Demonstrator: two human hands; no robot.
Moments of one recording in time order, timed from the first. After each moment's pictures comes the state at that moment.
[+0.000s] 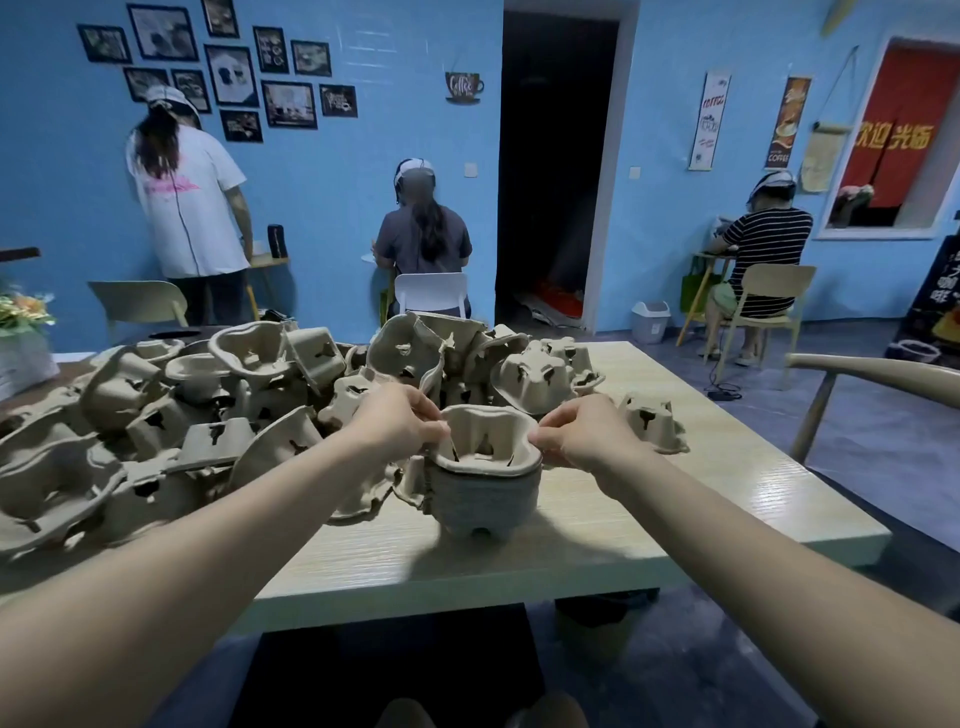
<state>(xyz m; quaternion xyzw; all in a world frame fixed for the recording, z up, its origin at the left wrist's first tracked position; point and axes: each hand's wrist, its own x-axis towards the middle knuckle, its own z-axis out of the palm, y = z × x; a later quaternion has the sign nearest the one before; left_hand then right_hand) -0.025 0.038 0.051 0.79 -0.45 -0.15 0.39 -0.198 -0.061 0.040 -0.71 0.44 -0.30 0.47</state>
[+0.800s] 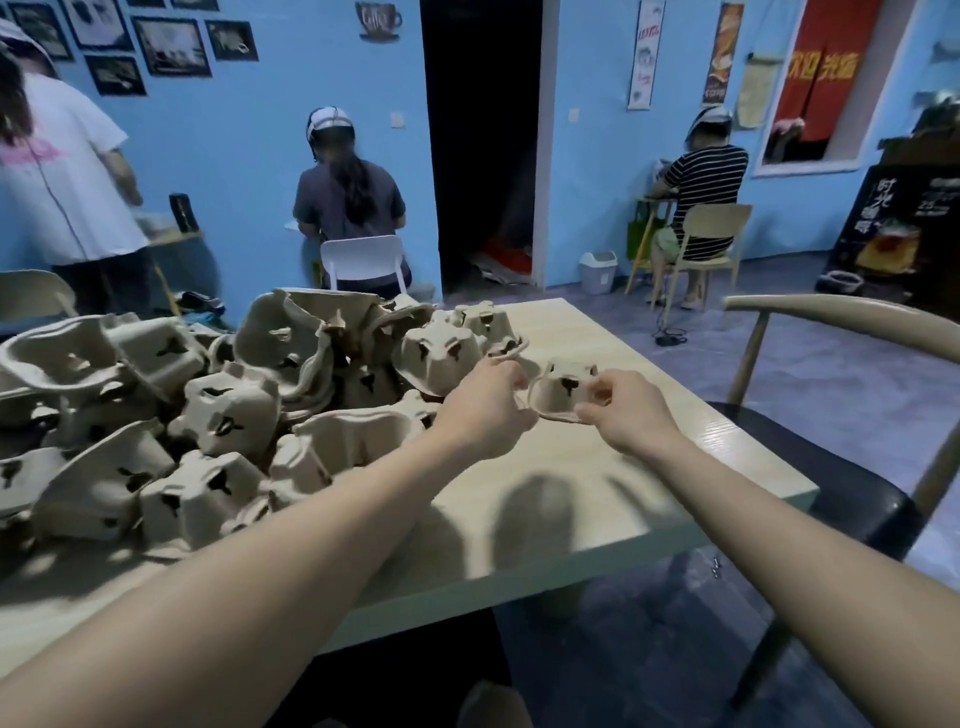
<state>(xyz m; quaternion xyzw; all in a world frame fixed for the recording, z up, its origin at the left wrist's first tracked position) -0.148 -0.094 0.029 0.73 -0.64 -0.06 0.25 -0.290 -0.174 0.005 -0.76 0.53 -0.29 0.22</state>
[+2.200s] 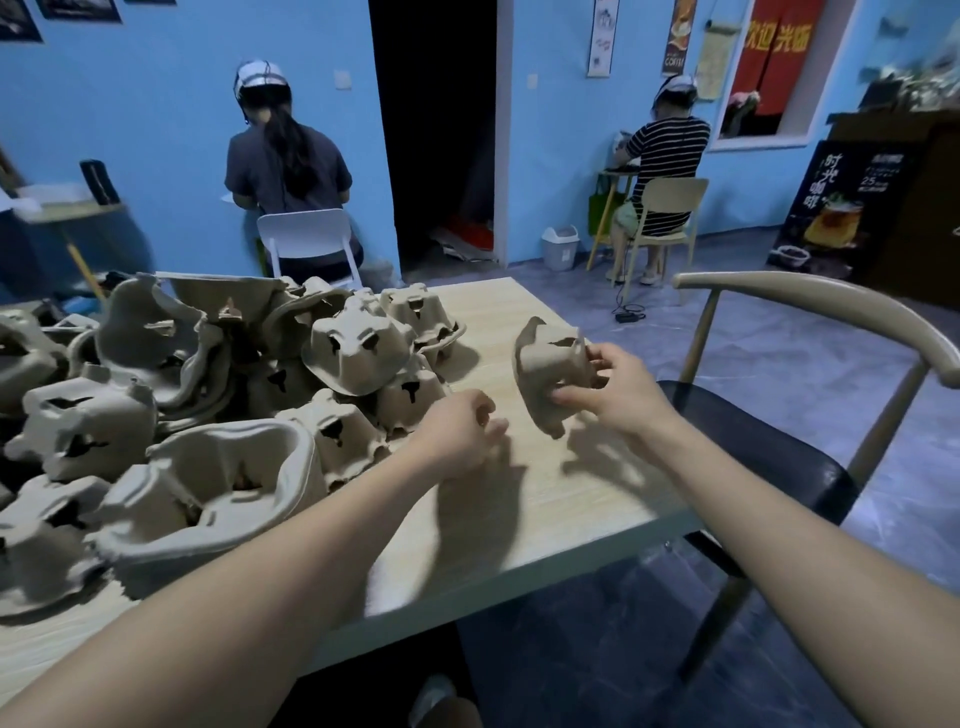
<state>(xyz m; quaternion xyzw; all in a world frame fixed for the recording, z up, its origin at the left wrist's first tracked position) -0.173 -0.159 -0.025 0.74 -0.61 -0.15 0.24 -0.343 -0.229 -0.010 -0.71 0.46 -0.38 0.38</state>
